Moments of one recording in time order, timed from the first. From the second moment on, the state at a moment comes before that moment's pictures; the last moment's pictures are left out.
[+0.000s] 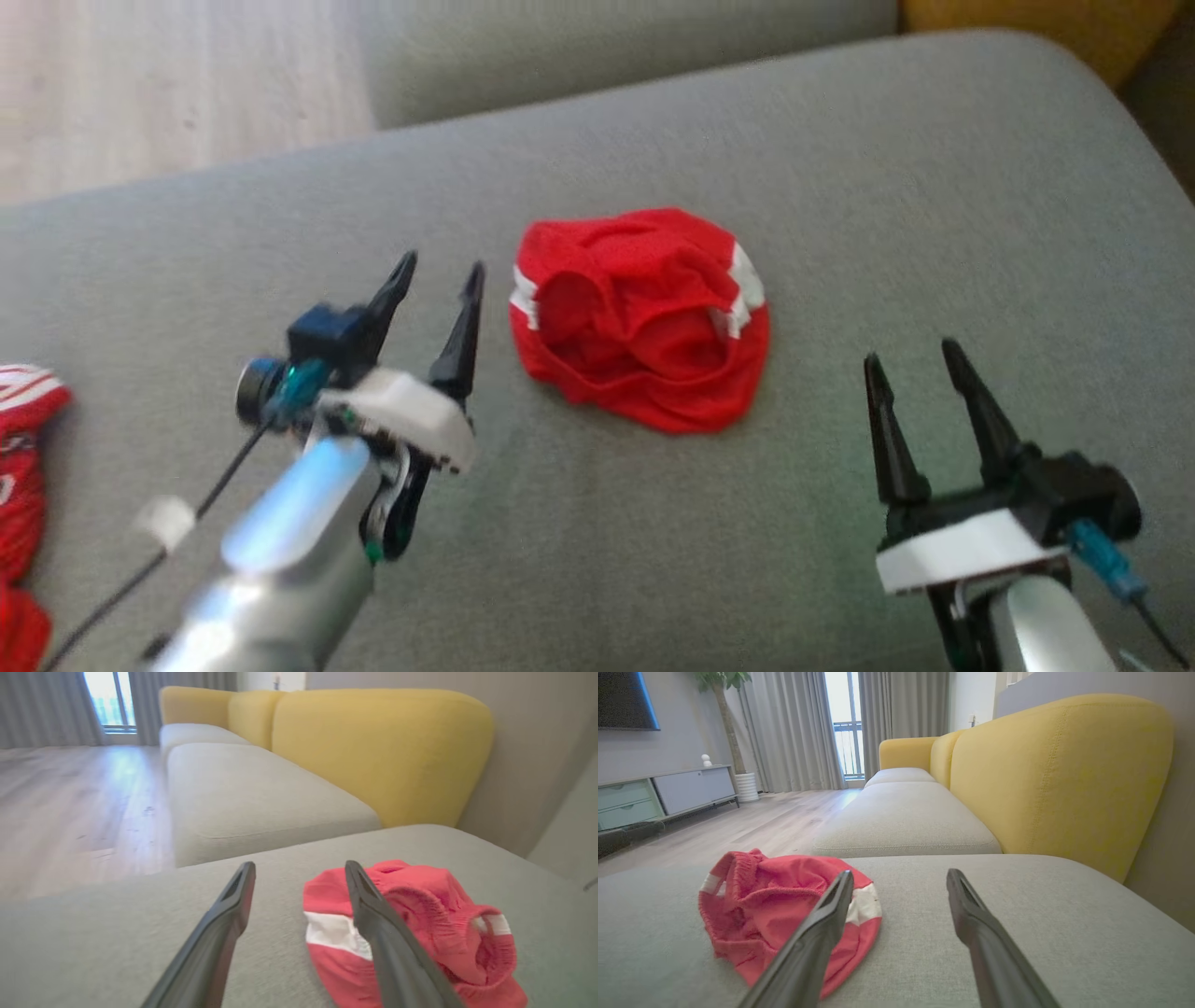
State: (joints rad) left arm -0.67 0.24 -0.85 0.66 -0.77 0.03 -0.24; right arm -0.06 -0.05 0.09 0.17 0.06 0.13 -0.25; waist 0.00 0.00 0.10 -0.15
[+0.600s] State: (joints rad) left arm 0.10 0.15 -0.24 0.16 -0.37 0.10 -0.25; right arm 0.07 -0.05 0.11 0.19 0.08 0.13 -0.25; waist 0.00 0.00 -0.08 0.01
